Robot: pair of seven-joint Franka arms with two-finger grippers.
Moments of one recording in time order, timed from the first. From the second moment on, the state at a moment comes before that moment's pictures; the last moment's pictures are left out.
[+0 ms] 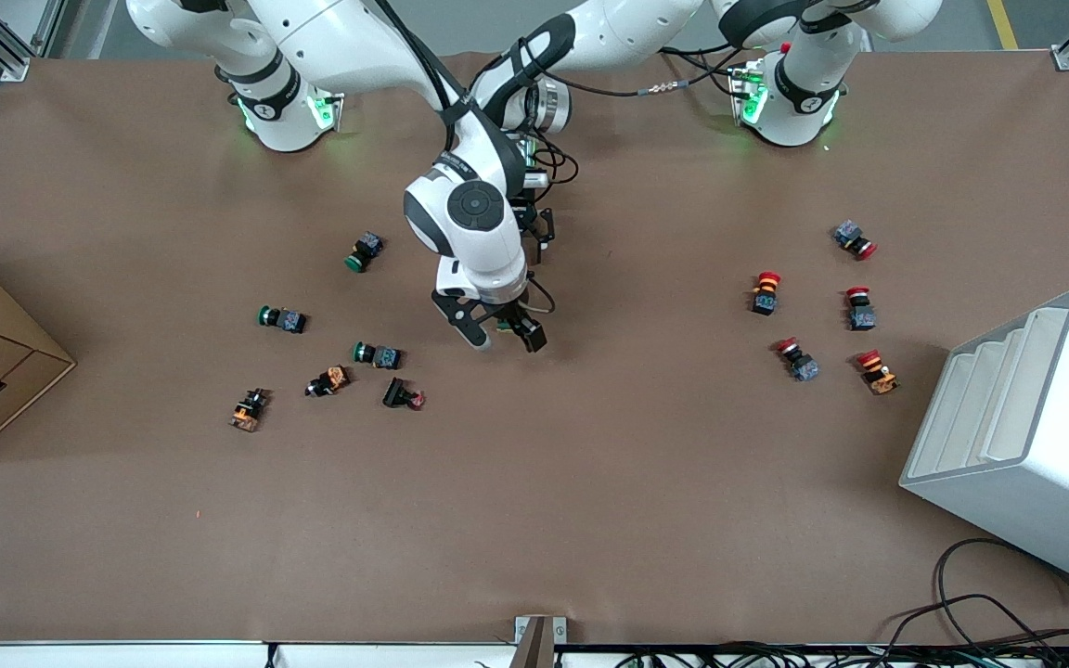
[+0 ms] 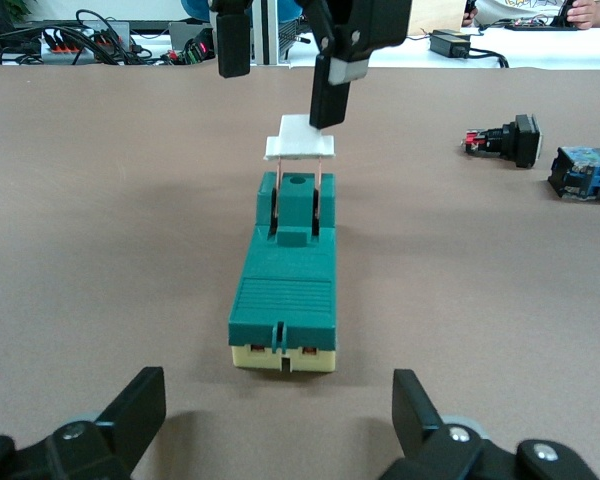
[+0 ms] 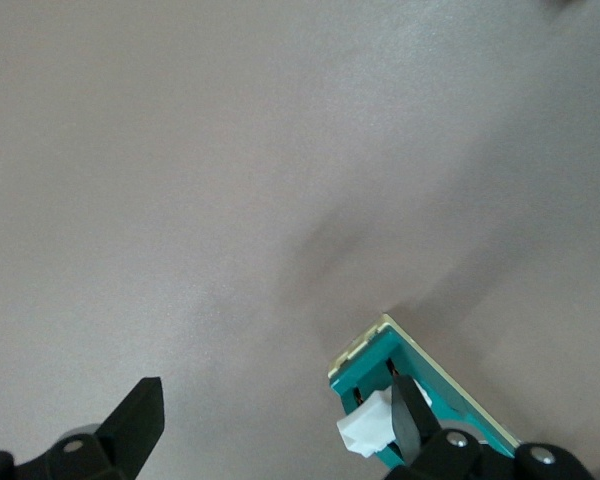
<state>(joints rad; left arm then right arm) -0.92 0.87 -0.48 -1.87 1.80 1.83 -2.59 0.80 0.62 -0.04 -1.72 0.02 2.48 1.62</state>
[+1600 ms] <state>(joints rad) -0.92 0.86 -0.49 -1.76 1.61 1.83 -2.41 0.50 0.61 -0.05 -1.44 -0.01 2.08 0.96</state>
